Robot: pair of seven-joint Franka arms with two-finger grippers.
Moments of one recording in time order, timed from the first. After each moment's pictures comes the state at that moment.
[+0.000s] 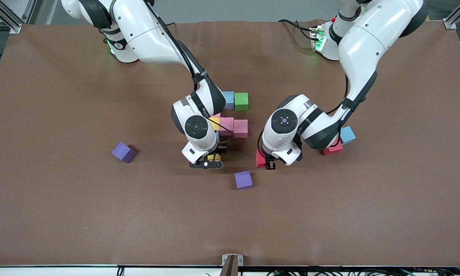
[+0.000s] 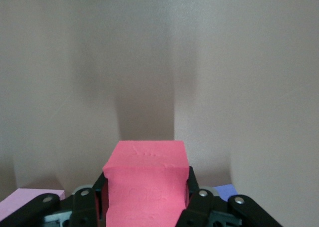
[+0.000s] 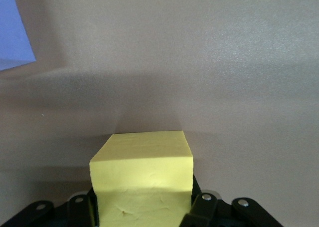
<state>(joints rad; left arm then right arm) -0.12 0.78 -0.60 -1.50 0.49 2.16 -2.44 0.78 0.83 -0.18 -1.43 0.25 2.21 0.52</state>
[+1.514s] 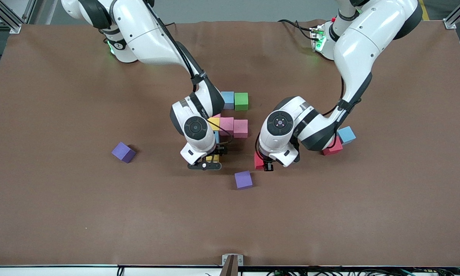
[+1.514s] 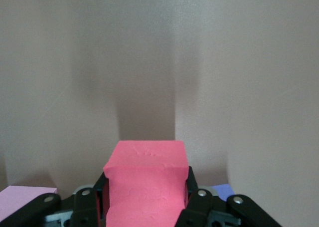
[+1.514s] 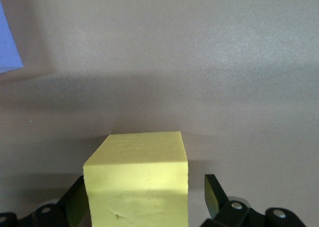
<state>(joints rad) -0.14 0.79 -0.57 -1.48 0.48 2.15 -2.44 0.78 0.83 -0.18 -1.43 0.23 2.21 0.52</state>
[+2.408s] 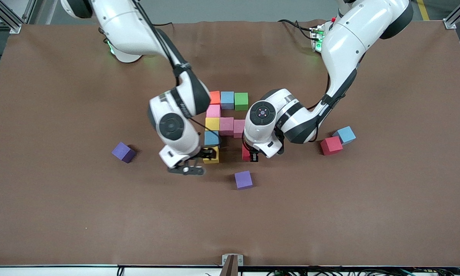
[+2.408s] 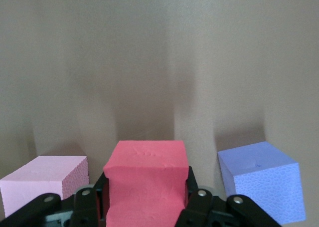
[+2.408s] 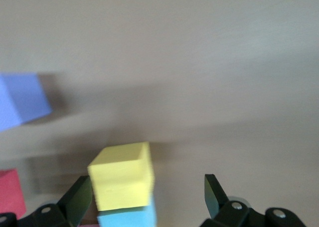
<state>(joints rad) -0.23 0.80 -0.57 -1.48 0.45 2.15 -2.44 0.68 0.68 -0.22 -1.39 0.23 2.03 0.54</state>
